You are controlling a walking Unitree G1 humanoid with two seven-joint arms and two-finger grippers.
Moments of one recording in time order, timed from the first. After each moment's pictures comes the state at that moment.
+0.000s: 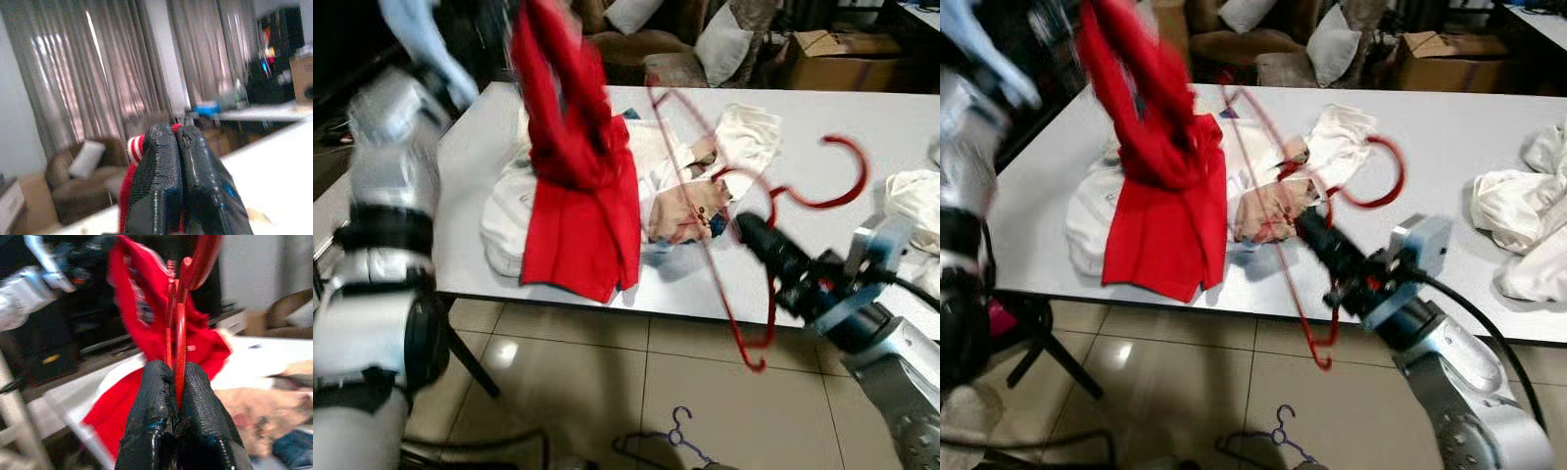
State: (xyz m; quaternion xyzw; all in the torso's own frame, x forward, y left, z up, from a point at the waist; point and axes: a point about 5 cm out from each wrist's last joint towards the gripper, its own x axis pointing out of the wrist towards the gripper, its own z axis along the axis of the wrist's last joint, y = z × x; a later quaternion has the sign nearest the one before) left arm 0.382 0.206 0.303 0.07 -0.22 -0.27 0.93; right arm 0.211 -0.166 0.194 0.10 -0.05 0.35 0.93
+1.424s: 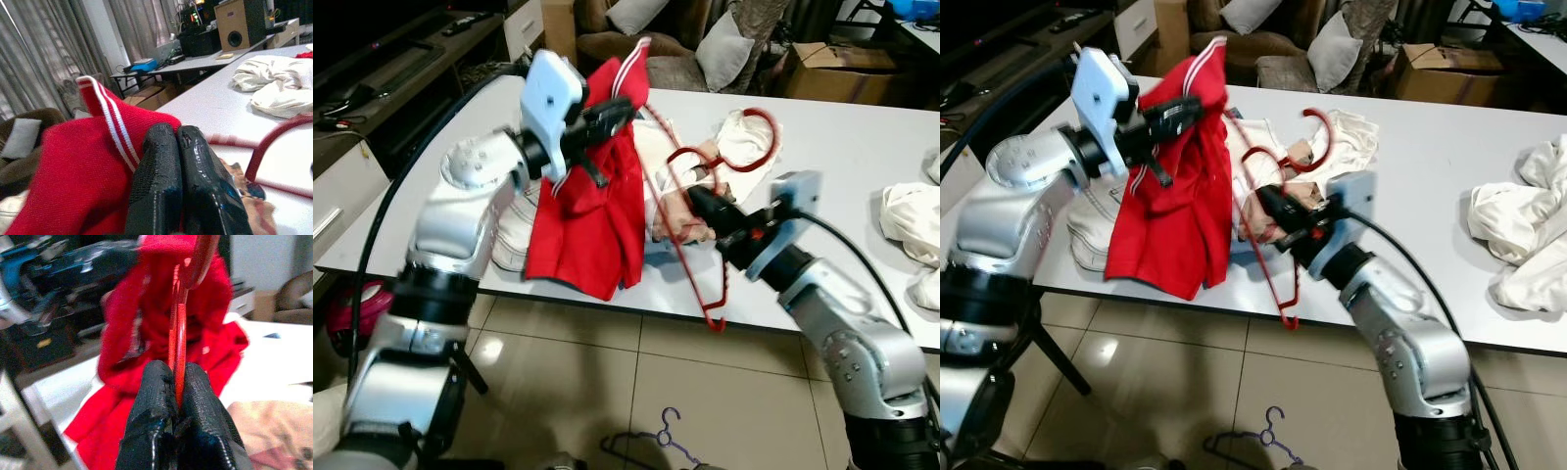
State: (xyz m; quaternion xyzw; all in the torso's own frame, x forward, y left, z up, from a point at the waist) left arm 0.348 0.120 0.262 0.14 -0.12 -0.40 0.90; right arm 0.275 -0.126 0.185 0.10 -0.01 0.35 0.93
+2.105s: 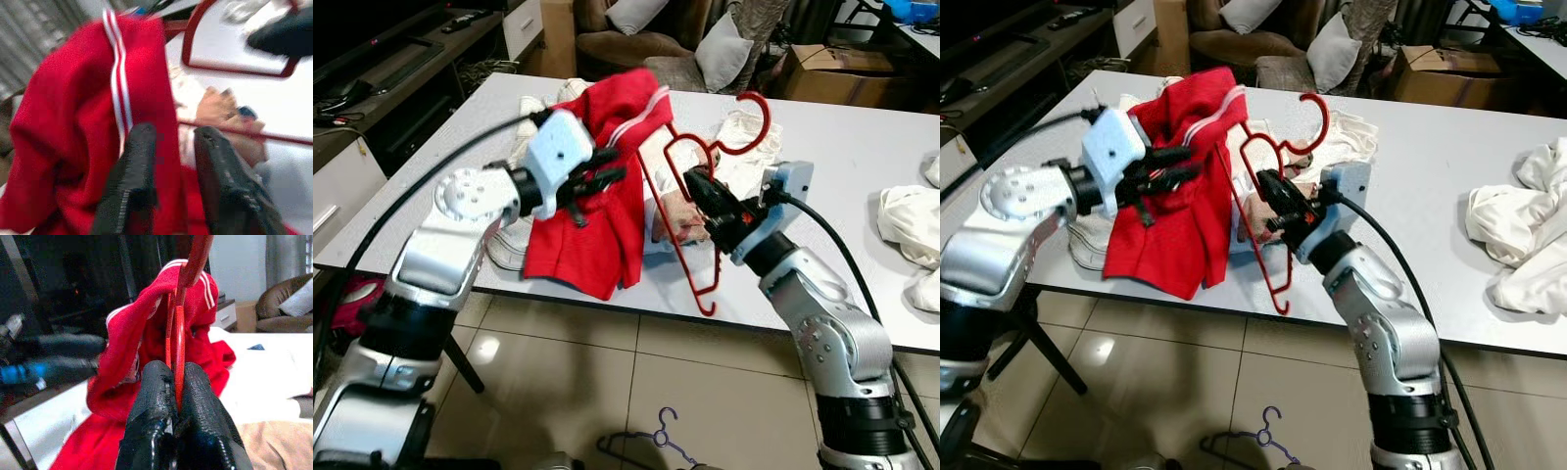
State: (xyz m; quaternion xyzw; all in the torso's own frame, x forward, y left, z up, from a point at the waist) left arm 0.331 0.137 0.236 0.27 -0.04 -0.39 0.88; right arm 0.295 -0.121 0.191 0.15 -0.05 0.30 0.94
